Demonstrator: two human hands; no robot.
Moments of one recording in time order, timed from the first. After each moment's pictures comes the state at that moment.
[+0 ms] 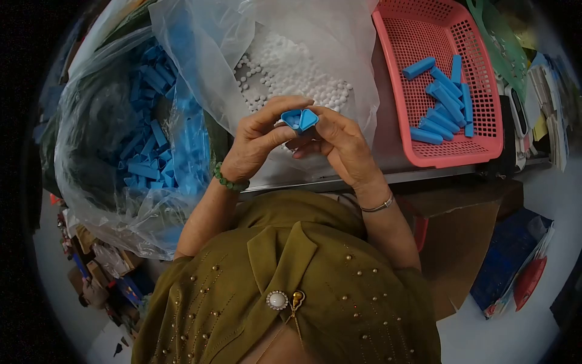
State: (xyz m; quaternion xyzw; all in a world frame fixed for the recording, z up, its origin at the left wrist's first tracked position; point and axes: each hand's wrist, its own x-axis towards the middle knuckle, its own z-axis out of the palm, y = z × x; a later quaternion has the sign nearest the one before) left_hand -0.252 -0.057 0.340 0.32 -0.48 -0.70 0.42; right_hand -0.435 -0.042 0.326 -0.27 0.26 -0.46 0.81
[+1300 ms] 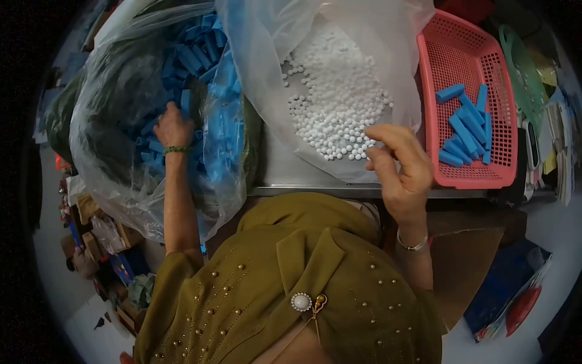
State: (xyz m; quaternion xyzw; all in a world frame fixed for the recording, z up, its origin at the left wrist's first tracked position) left_hand -0.044 -0.063 0.325 0.83 -0.54 0.13 -0.05; right_hand -0.441 -0.023 0.390 -0.61 0.48 -0.48 0.40
